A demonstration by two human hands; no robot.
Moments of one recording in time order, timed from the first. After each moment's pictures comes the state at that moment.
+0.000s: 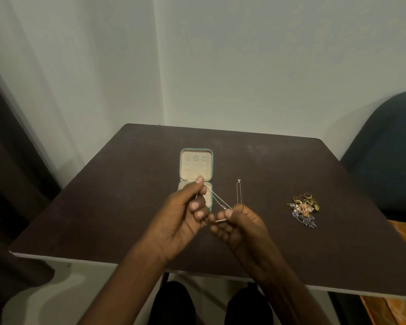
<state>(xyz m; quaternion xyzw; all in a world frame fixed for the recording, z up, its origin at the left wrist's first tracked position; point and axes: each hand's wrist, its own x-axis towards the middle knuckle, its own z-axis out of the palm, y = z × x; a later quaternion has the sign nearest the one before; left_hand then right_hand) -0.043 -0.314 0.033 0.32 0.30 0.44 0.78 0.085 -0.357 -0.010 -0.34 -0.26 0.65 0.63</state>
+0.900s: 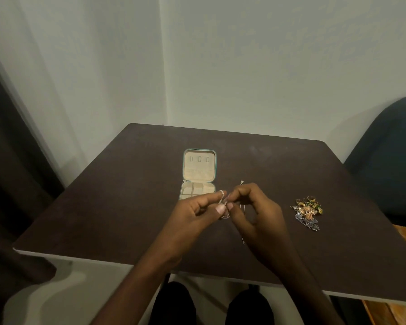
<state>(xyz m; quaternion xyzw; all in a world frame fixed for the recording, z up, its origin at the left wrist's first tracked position) -0.050 -0.319 0.012 0.62 0.34 0.40 0.57 0.099 -0.353 0.013 -0.49 -0.68 0.13 0.52</state>
